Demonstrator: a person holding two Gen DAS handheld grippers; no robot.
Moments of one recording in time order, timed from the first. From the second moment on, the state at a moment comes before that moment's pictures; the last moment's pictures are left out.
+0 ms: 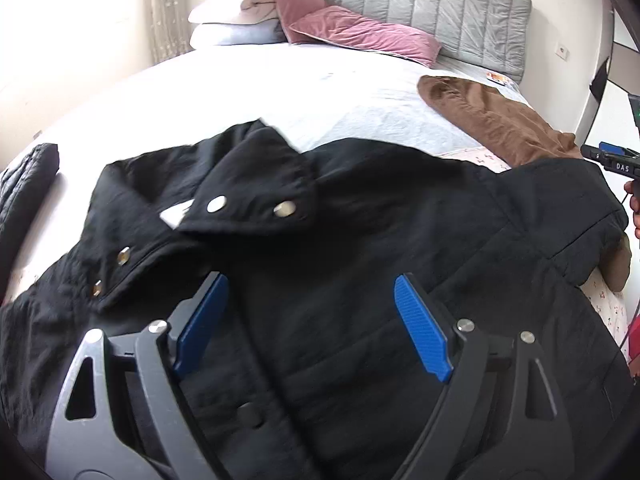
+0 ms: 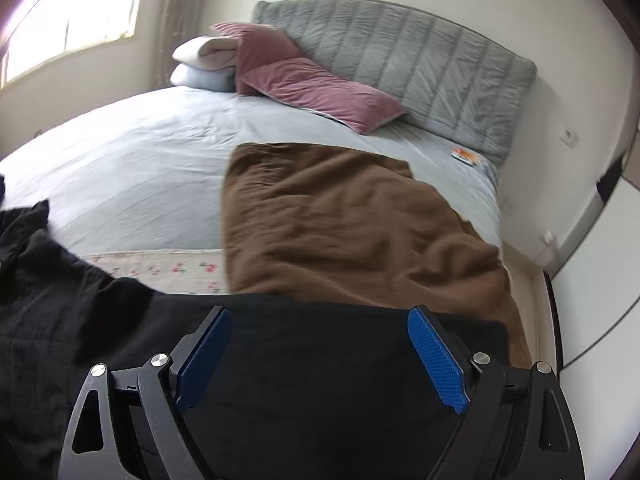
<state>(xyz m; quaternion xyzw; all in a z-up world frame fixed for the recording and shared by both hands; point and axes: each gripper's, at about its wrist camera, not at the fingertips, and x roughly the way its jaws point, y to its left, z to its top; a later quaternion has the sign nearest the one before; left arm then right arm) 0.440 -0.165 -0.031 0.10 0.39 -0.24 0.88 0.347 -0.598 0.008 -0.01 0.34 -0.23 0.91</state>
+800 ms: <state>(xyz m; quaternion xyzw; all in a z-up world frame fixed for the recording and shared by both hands) 0.514 -0.300 -0.075 0.17 0.41 -0.13 0.89 0.276 -0.708 -0.037 0.10 0.34 -0.33 0.88</state>
